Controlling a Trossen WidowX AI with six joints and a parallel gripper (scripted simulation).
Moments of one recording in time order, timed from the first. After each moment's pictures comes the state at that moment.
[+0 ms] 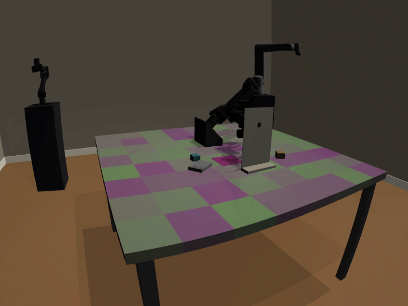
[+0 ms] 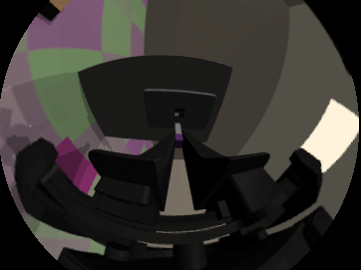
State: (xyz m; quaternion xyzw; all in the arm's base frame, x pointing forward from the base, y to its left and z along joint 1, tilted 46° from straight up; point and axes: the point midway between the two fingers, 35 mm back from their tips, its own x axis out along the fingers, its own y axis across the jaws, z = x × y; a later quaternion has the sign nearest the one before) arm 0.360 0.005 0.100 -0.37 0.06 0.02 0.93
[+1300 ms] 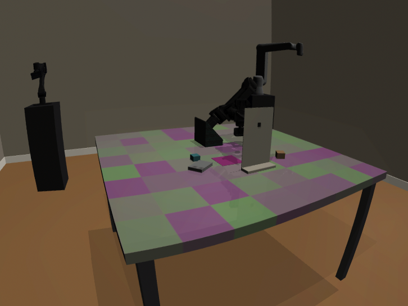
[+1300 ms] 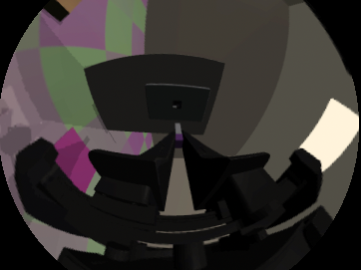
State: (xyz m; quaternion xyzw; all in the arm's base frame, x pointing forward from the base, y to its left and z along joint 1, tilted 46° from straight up) arm 0.340 -0.005 0.099 -0.37 0.06 0.02 0.93
